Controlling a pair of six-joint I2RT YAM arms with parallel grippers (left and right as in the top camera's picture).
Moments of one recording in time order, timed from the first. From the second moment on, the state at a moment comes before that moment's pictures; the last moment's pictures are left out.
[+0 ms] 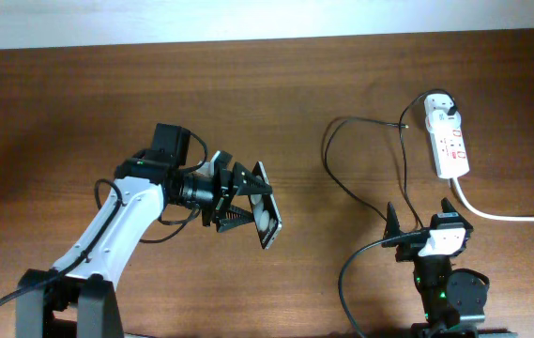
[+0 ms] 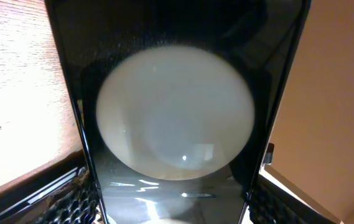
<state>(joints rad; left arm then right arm) -0.20 1.60 1.04 -0.76 1.11 -0.75 -0.01 0.01 0.01 -0.07 -0.02 -0.05</state>
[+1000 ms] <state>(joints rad) -0.20 1.60 1.04 -0.76 1.11 -0.75 0.02 0.52 0.77 -0.85 -0.65 0.41</state>
